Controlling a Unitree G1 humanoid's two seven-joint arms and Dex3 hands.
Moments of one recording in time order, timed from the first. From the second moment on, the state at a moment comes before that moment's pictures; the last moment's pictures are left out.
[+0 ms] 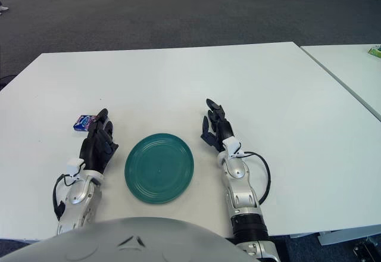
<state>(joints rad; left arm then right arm) 0.35 -0.12 -0.01 -0.21 -0.13 -0.07 0.02 0.10 -0.05 0.04 0.12 -0.05 -0.13 0.04</state>
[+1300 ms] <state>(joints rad) -0.10 0.75 -0.07 0.20 0.65 -0.25 -0.11 0.10 -0.06 0.03 0.11 -0.02 -0.10 0.10</state>
